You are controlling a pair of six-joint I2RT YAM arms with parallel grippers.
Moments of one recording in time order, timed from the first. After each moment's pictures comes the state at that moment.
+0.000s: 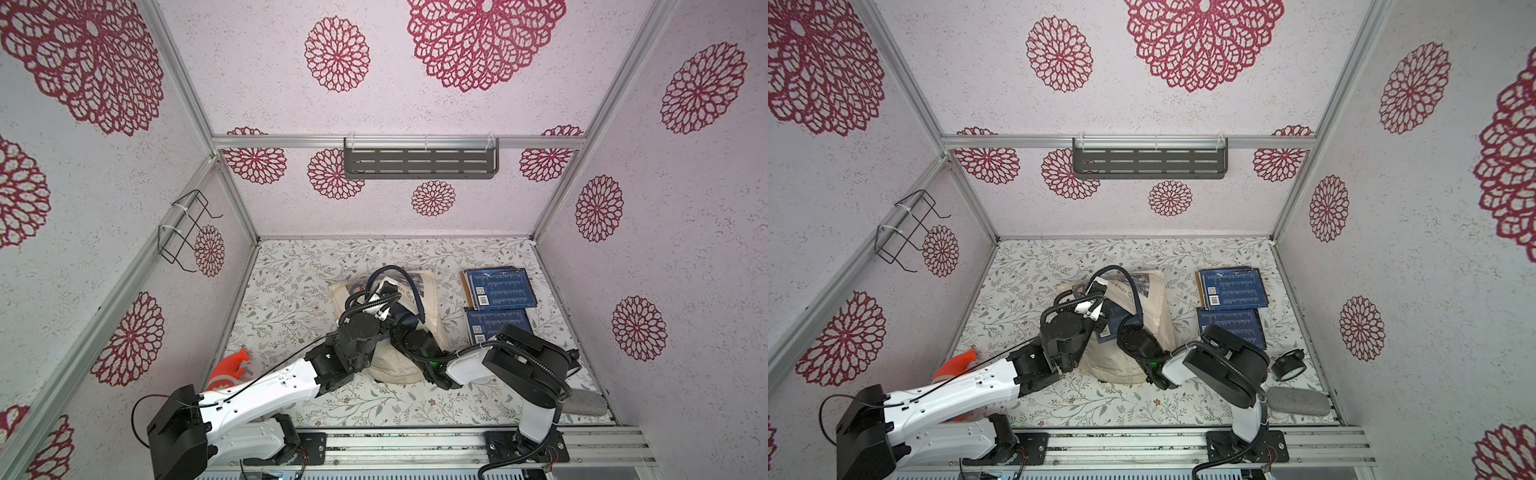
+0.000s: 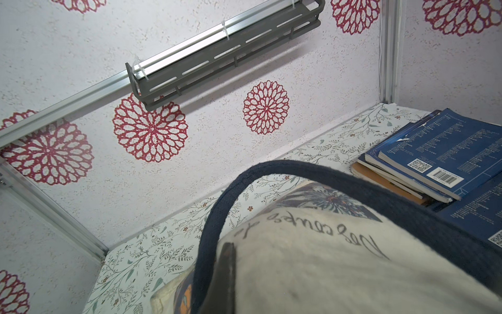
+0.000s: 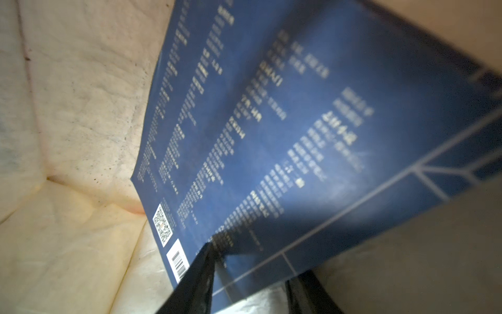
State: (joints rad) left arm -1.00 1.18 0.77 0.29 -0.79 0.29; right arm 0.98 1.85 0.66 0.70 0.38 1.30
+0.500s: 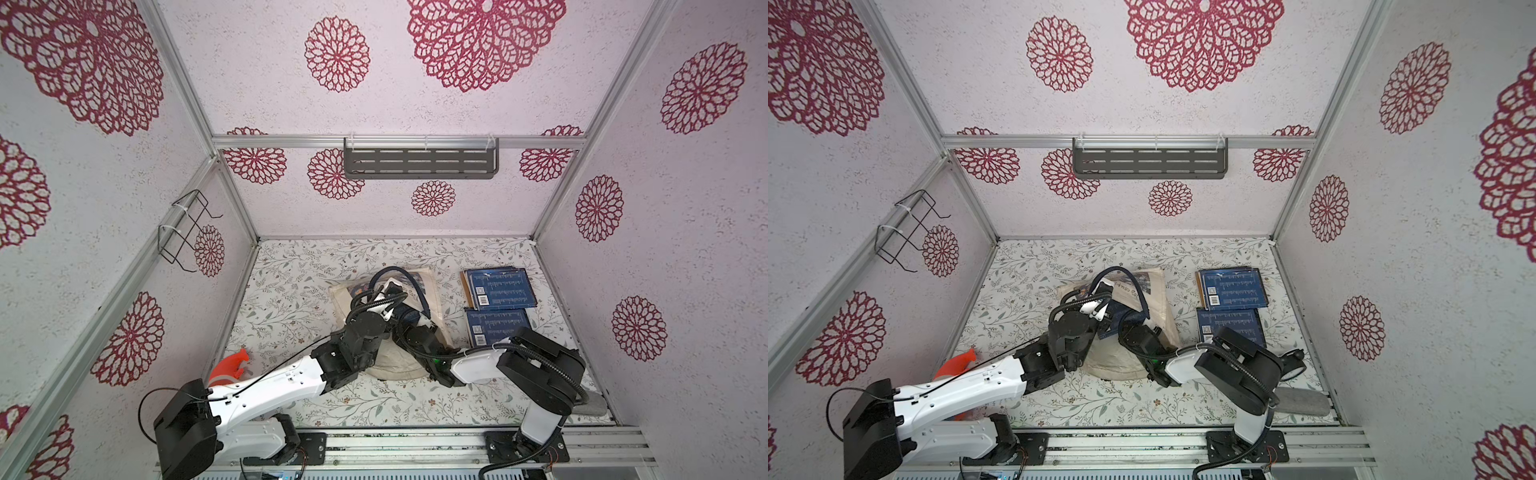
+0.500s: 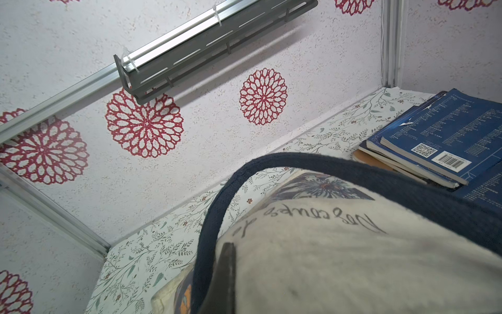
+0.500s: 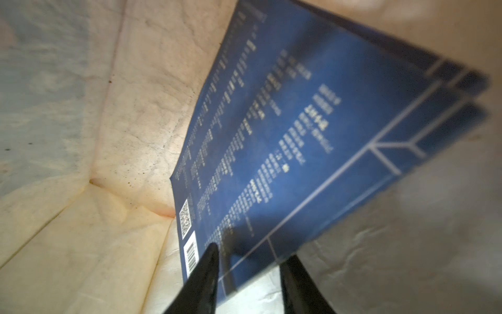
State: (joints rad) left arm -1.00 1.23 0.78 0.27 -0.80 0.29; right arm 0.97 1.76 0.67 0.62 0.39 1.24
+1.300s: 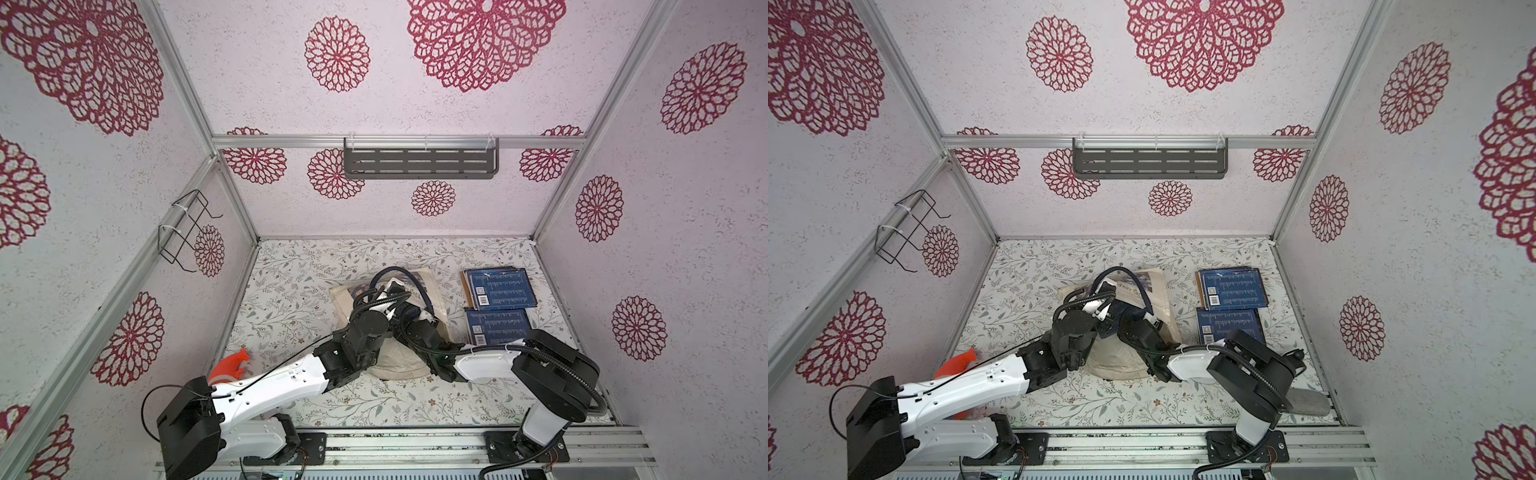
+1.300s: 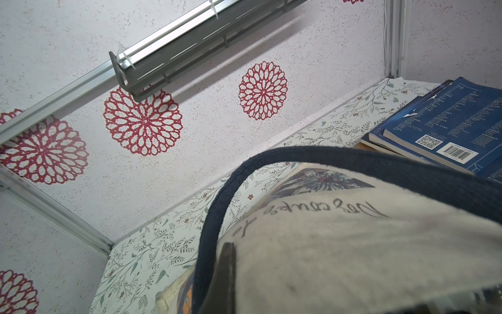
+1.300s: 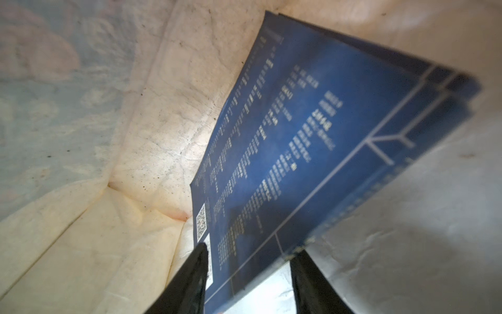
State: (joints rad) left arm -1.00 1.25 0.80 0.25 -0.81 0.29; right arm 0.96 1.68 0.71 0.48 0.37 1.21
